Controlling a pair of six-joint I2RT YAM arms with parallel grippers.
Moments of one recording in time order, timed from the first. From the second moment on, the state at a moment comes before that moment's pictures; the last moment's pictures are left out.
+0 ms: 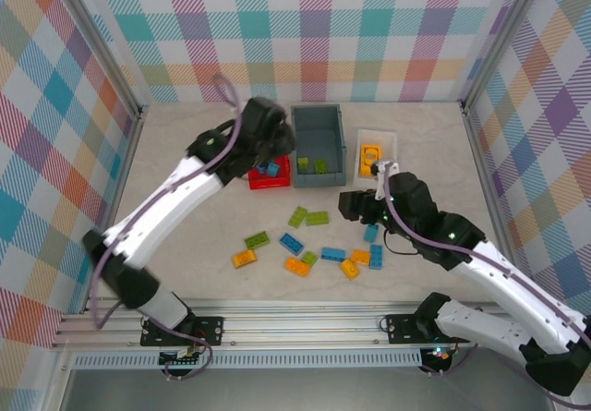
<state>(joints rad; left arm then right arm) -0.72 1.51 1.68 -0.90 -0.33 -0.83 0.79 0.91 0.98 -0.64 0.14 0.51</state>
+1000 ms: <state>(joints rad) -0.73 0.81 0.91 -0.83 -0.03 -1.04 0.96 1.38 0.80 -0.85 0.11 0.70</state>
